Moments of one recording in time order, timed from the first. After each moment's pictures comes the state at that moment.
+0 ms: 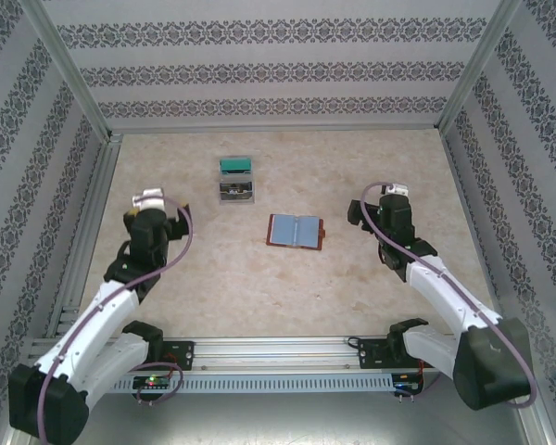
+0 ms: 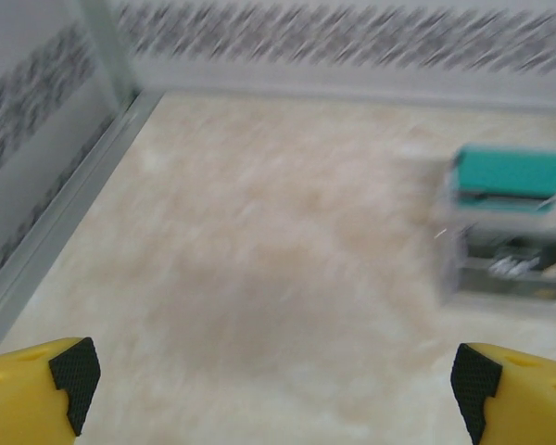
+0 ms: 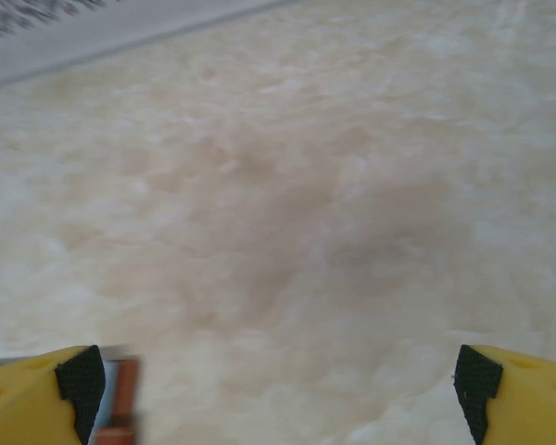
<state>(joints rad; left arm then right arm) -0.26 0.82 0.51 -0.17 -0.49 -0.21 0.21 1.10 0.58 -0.08 0.22 0.36</state>
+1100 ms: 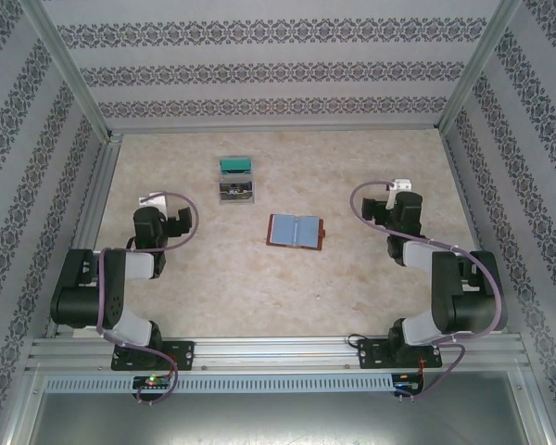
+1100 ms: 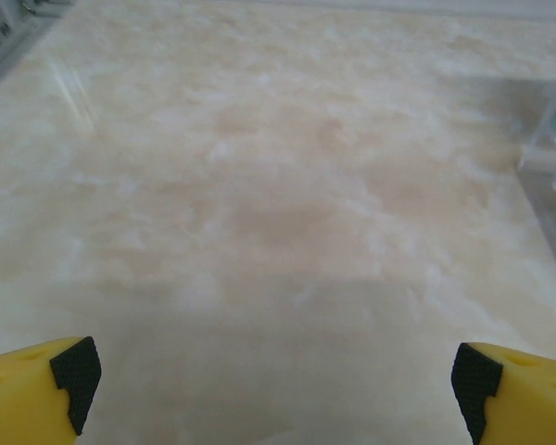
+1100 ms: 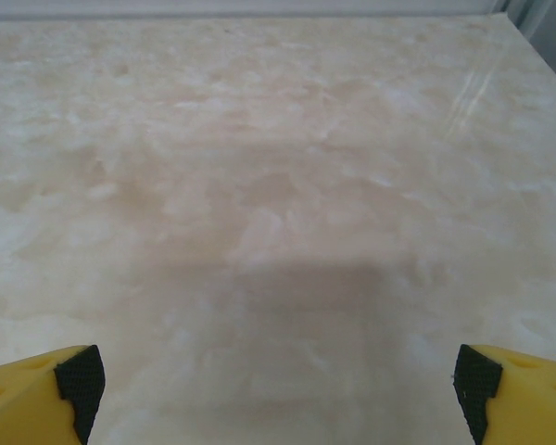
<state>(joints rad) 0.04 1.54 0.40 0.68 -0.07 -0.08 -0.03 1.48 0.50 0.49 0.03 0.03</state>
